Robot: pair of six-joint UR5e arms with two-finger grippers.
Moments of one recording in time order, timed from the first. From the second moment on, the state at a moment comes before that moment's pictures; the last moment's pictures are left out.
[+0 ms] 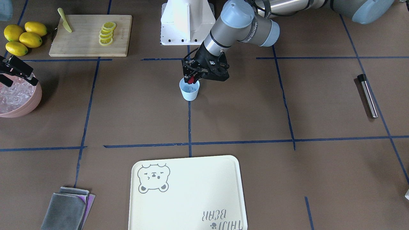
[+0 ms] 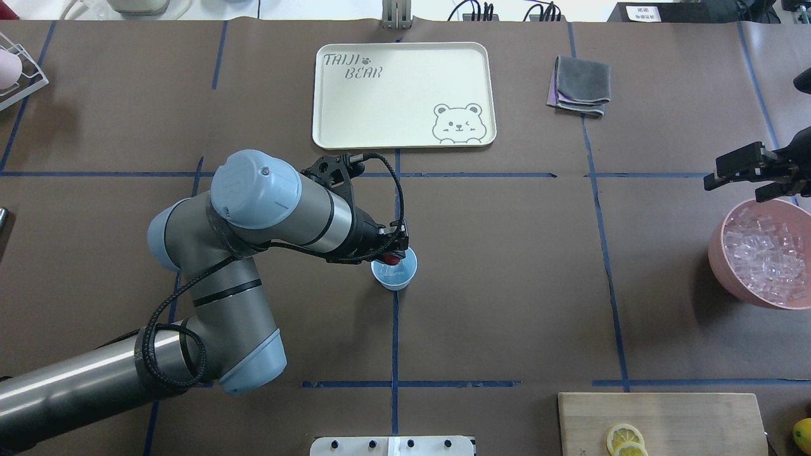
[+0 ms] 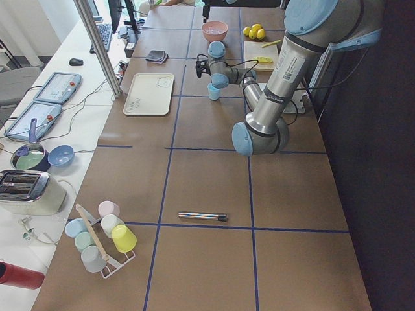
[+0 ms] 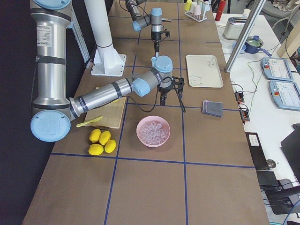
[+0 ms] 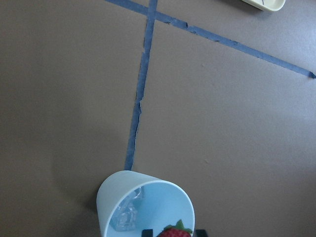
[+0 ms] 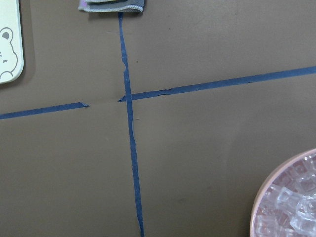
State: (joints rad) left arm -0.49 -2.22 -1.67 -2.05 -1.95 -1.54; right arm 1.15 -1.62 2.01 -1.32 2.36 0.87
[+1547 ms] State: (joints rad) left arm -0.88 -1.82 -1.82 -2.04 -2.25 -1.04; right arm 1.15 -1.62 2.00 -1.32 2.37 0.87
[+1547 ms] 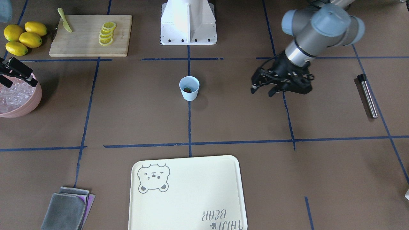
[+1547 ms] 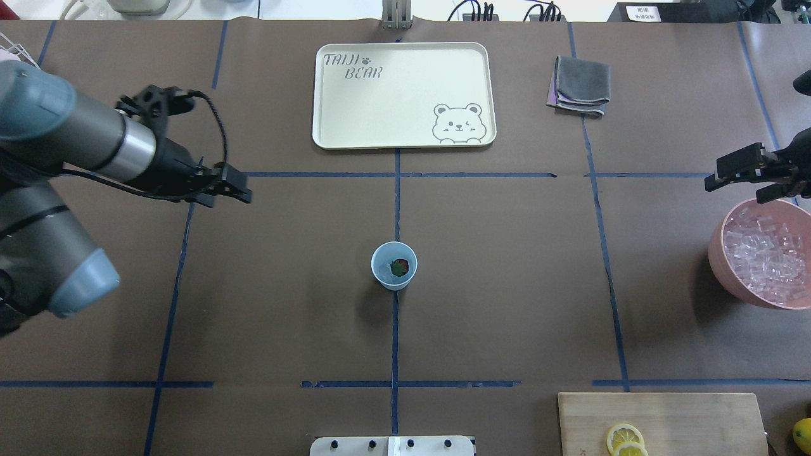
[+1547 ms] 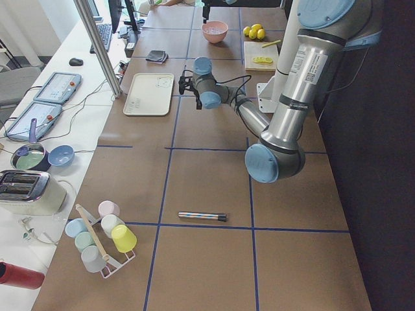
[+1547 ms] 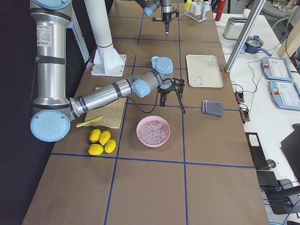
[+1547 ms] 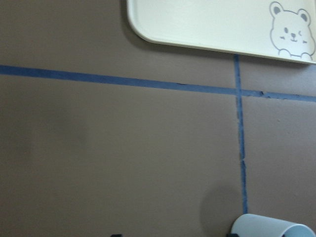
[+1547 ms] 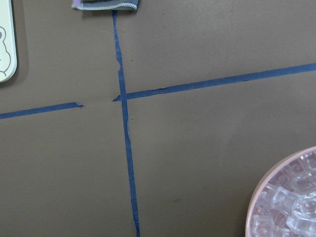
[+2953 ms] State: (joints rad) left arm -1.20 -1.61 -1.36 -2.05 -2.27 -0.47; right arm 1.15 -1.64 2.05 -1.32 2.37 0.88
